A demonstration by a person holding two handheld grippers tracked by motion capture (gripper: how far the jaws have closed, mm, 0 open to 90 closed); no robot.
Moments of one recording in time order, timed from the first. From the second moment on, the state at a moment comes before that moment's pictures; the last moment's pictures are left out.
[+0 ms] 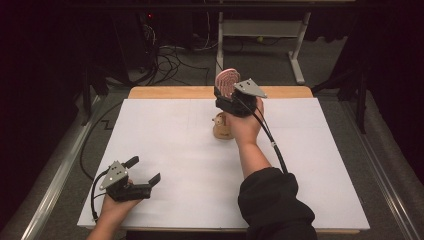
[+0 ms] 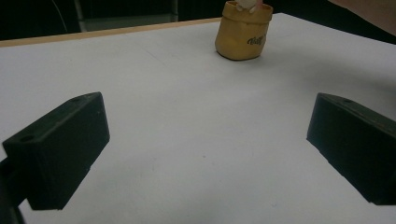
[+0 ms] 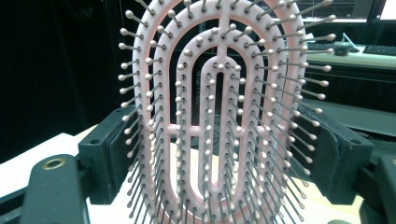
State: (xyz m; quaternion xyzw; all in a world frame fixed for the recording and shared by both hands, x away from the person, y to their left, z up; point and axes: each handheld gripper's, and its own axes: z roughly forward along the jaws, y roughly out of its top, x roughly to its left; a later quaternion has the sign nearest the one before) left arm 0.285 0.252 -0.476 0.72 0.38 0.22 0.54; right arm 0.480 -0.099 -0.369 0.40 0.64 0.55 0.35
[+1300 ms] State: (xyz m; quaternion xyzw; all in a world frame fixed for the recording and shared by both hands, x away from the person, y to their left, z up) left arm 0.284 0.250 -0.476 0.73 0.37 0.22 0.53; right arm 0.483 -0.106 -0.394 0.42 0.64 0.55 0.33
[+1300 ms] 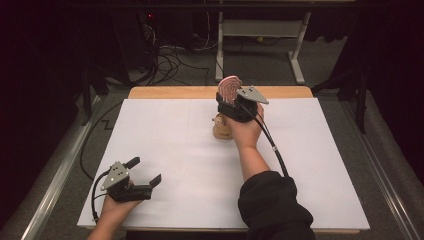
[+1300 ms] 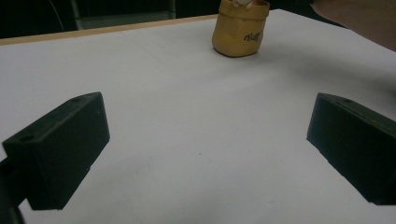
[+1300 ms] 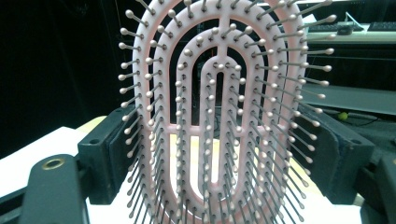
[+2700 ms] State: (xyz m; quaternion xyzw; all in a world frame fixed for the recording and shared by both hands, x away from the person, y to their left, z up) left arm 0.284 0.250 -0.477 0.72 0.38 0.21 0.54; right arm 0.513 -0.103 -0.398 0.47 0.62 0.54 0.31
